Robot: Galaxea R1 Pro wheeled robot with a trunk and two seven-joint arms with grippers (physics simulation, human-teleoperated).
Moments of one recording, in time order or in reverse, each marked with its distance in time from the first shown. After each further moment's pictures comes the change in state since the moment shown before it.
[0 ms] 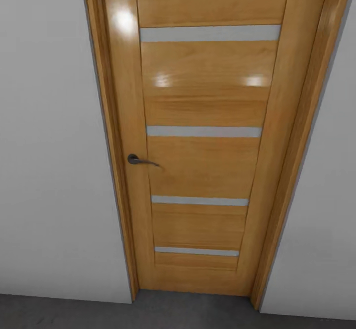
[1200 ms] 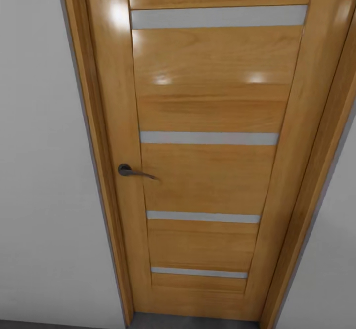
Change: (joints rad) left arm 0.000 0.000 0.000 -0.001 0.000 0.000 0.001; right arm 0.000 0.000 0.000 0.000 0.000 0.000 0.000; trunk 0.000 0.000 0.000
